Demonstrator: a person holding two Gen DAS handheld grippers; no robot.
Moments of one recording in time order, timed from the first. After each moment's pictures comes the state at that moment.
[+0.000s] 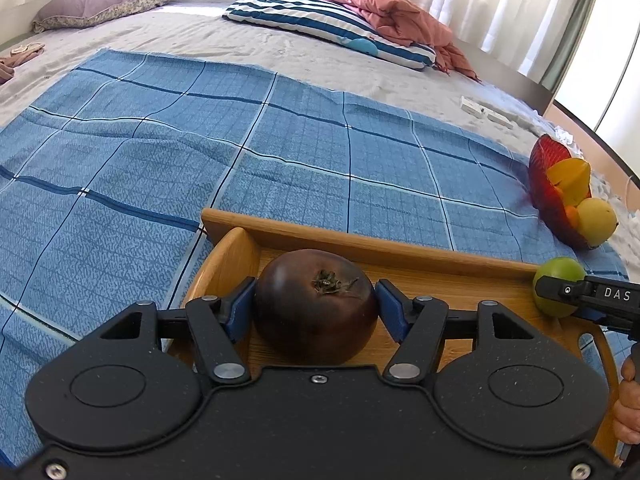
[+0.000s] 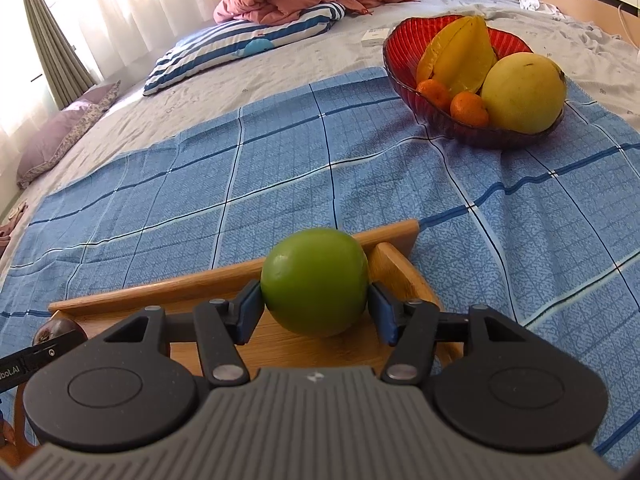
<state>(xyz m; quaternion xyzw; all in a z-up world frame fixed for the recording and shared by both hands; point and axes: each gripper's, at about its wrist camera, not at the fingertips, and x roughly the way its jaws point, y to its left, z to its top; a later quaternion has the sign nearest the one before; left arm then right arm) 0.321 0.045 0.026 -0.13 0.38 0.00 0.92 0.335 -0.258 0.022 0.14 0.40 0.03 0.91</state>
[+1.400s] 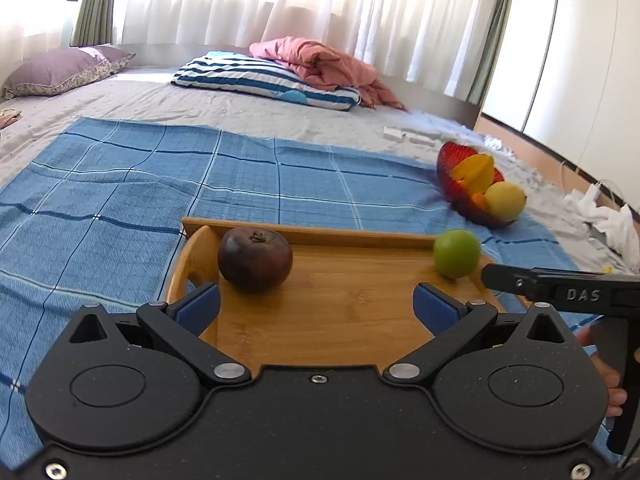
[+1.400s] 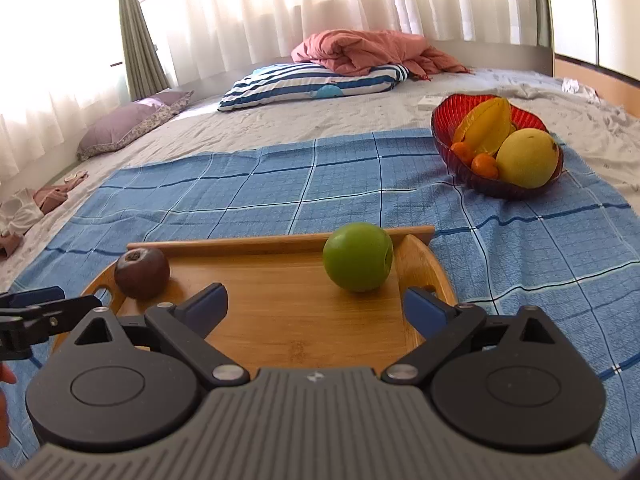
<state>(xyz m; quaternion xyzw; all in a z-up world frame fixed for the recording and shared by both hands) 0.186 0.023 0.072 -0.09 0.29 -0.08 0.95 0.217 -0.243 0.064 0.06 0.31 0.11 0.94</state>
